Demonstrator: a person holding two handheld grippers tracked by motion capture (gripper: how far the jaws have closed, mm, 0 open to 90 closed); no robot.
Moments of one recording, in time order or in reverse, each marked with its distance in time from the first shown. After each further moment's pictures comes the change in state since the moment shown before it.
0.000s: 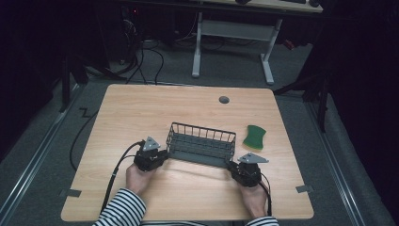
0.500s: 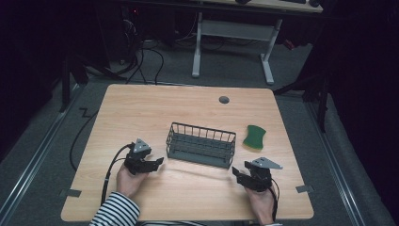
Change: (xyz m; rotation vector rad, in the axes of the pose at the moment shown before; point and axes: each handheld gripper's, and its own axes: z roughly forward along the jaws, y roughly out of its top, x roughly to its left) left arm 0.018 -0.019 -0.018 0.038 0.087 -0.060; right arm -0.017 -0.017 -0.023 -0.059 -0.052 0.104
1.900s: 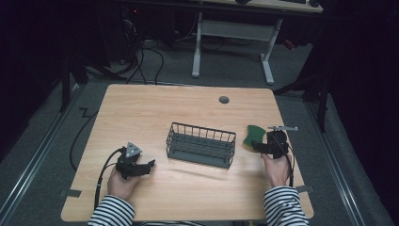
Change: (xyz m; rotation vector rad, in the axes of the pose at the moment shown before) left arm 0.011 -0.019 -0.010 -0.007 0.082 0.001; right arm -0.075 0.087 0.012 0.169 -0.216 0.183
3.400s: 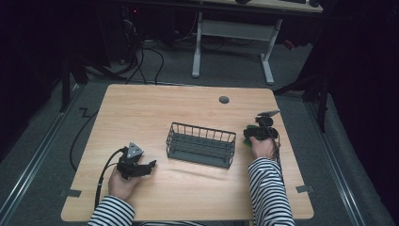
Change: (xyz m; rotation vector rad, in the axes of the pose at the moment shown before) left arm -0.003 0.001 0.001 -0.004 -0.019 0.030; right arm 0.001 0.048 0.077 0.260 -0.135 0.149
